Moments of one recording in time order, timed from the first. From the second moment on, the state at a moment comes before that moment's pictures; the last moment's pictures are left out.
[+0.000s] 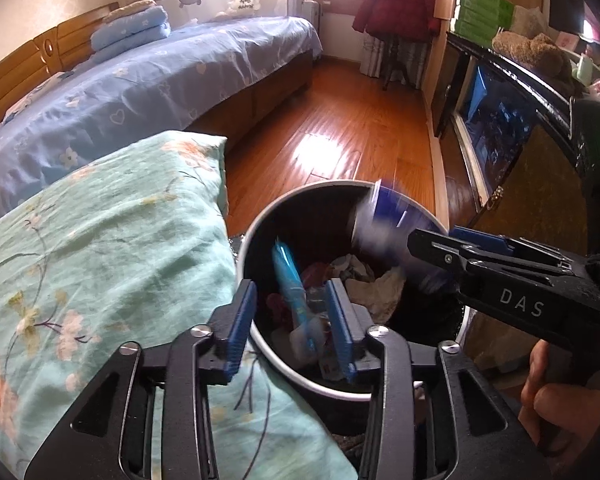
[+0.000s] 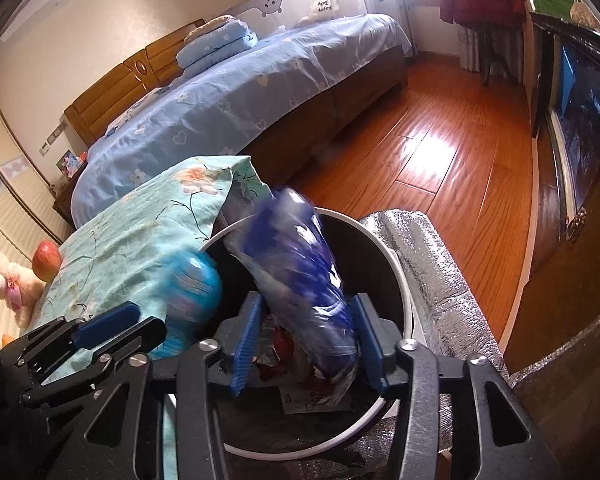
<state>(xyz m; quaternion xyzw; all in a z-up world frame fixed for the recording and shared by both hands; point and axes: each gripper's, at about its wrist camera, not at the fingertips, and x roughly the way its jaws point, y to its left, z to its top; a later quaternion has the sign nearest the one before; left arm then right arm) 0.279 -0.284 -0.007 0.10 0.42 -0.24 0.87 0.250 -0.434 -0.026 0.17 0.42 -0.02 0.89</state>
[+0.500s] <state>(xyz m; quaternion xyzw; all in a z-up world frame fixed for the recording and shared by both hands) 0.236 -0.192 0.009 0.01 0.40 -0.19 0.90 0.198 -0.397 0.007 0.19 0.35 0.00 0.92</state>
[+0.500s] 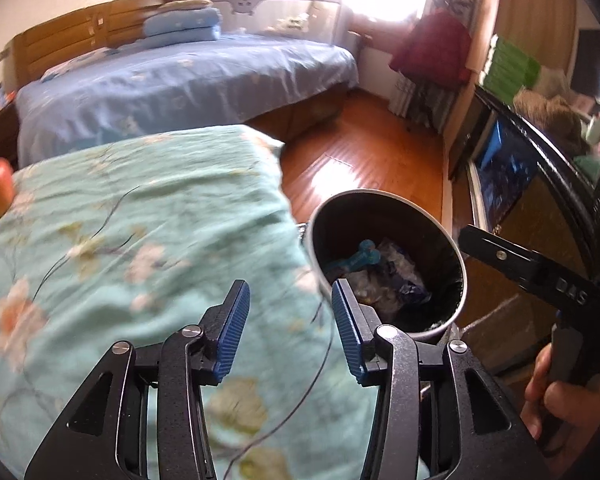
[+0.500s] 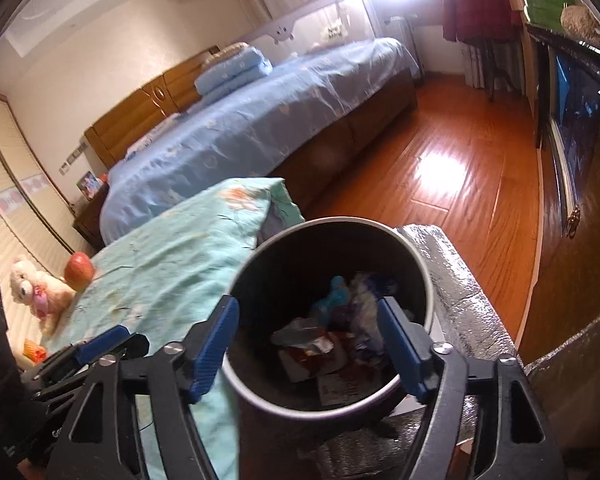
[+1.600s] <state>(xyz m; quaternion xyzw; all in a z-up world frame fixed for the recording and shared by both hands) 0.089 -0.081 0.040 0.01 0.19 -0.03 0.98 0.094 -0.297 0.032 0.06 0.20 0.02 0.98</state>
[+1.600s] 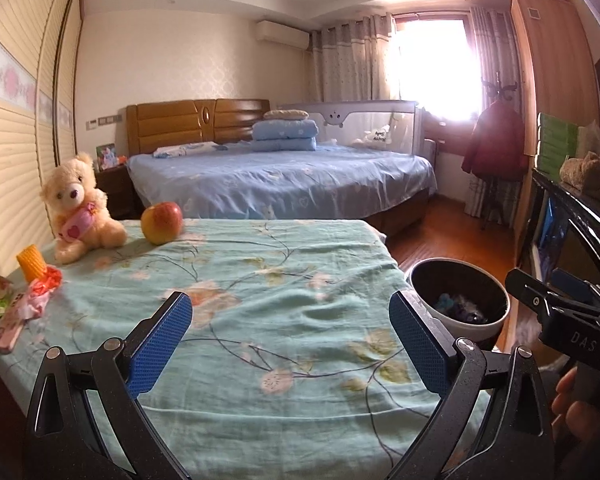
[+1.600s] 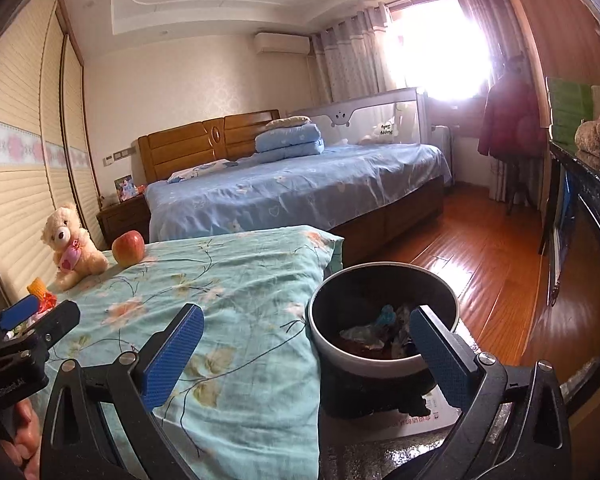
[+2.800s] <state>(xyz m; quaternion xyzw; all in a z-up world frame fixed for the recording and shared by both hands) 0.080 -0.073 0.042 -0.01 0.18 -0.02 0.98 0.087 -0.287 0.033 0.03 0.21 0.02 0.98</state>
